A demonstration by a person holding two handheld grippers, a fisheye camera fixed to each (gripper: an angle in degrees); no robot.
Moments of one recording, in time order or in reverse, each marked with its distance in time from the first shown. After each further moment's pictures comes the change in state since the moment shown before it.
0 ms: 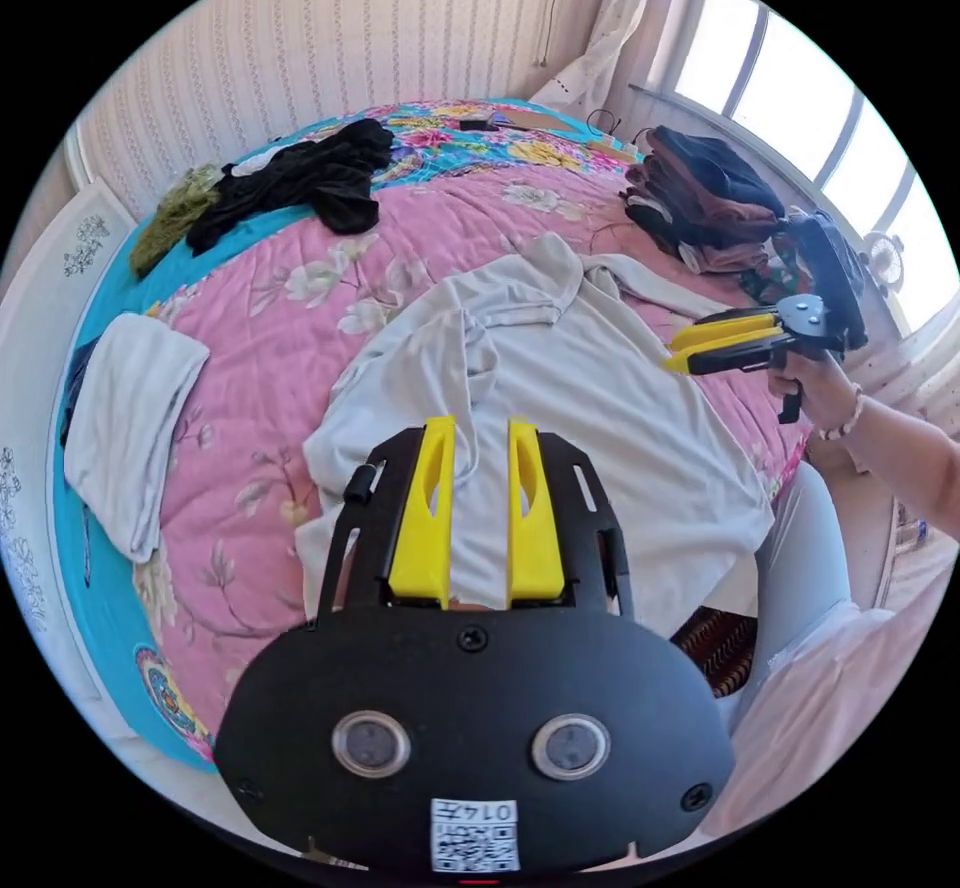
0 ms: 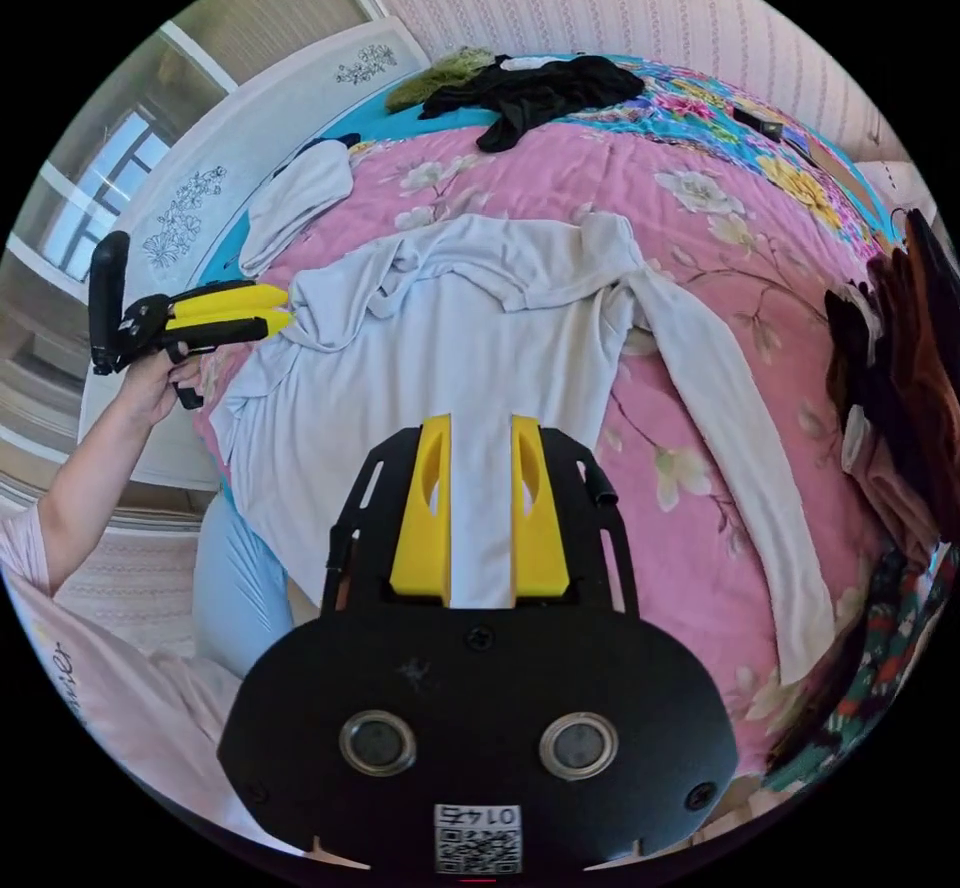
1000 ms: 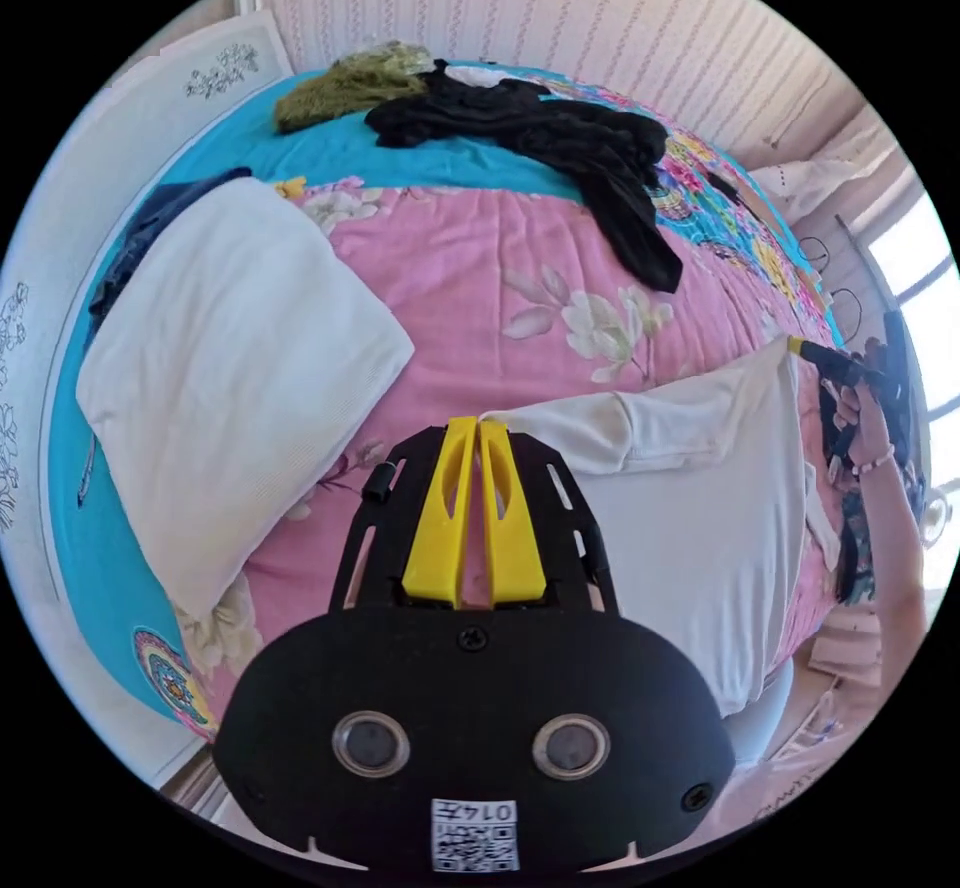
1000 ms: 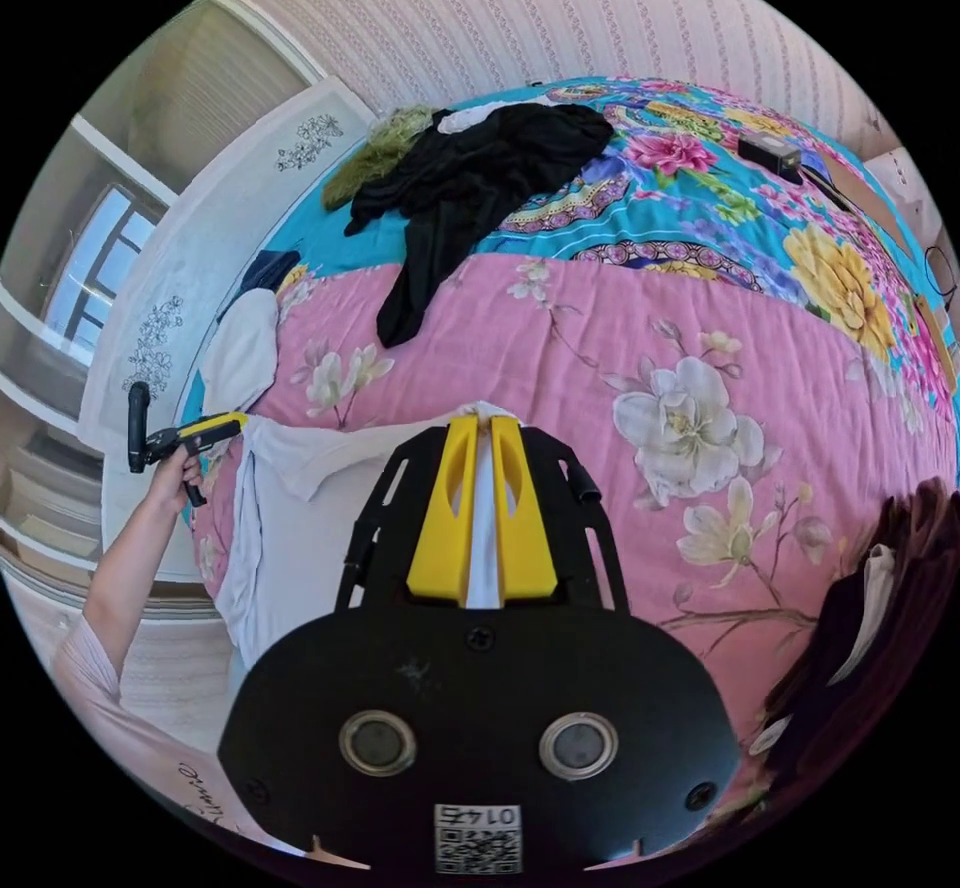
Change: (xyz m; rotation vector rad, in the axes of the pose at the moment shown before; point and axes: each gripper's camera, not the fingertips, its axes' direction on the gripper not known) left arm -0.196 -0.136 -0.079 -0.155 -0.052 -0.522; right arm 0.102 -0.267 -0.043 0.066 -0.079 0.120
